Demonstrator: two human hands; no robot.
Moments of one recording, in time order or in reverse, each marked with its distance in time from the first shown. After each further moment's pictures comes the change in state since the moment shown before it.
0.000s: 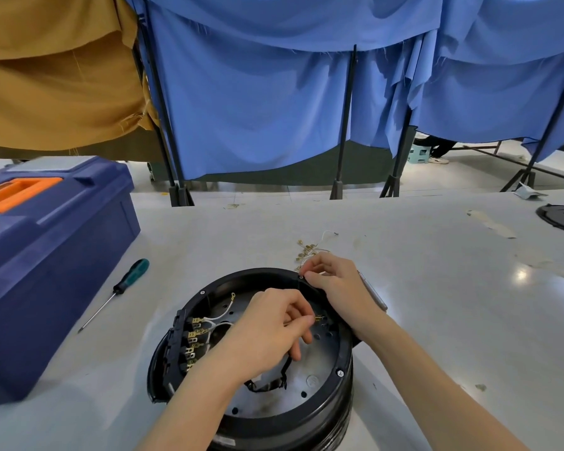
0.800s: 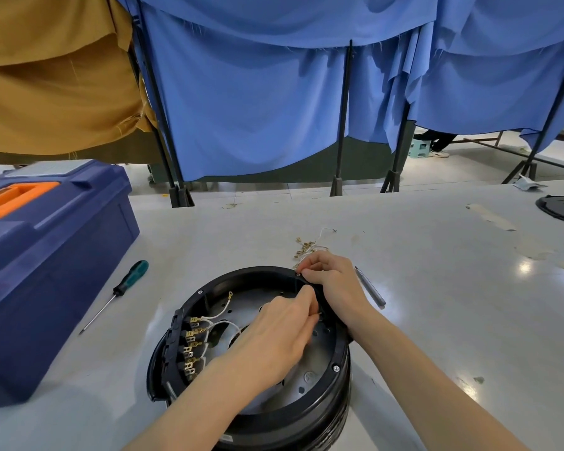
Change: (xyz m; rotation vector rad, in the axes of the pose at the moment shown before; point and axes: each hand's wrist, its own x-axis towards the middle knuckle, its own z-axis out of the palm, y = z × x) left_hand -0.003 0.011 0.013 0.460 -0.045 0.130; right_hand 0.001 -0.001 0.006 0.132 0.061 0.068
